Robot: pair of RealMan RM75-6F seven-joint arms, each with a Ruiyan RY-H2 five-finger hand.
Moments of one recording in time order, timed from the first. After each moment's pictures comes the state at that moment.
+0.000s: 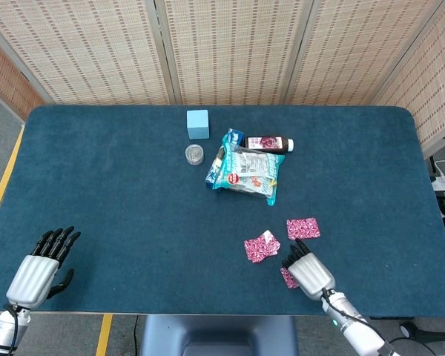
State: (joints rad) left arm -0.17 -1.18 0.05 -1.56 1.63 1.41 0.13; right arm 0.52 -1.39 -0.21 -1.76 -1.22 1.12 -0.87
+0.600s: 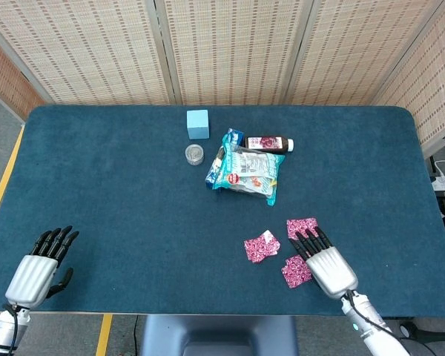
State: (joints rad) left arm -0.16 -1.18 0.04 -1.57 1.61 1.41 0.13; right arm 0.40 -1.25 -0.21 -1.85 -1.42 1.35 -0.72
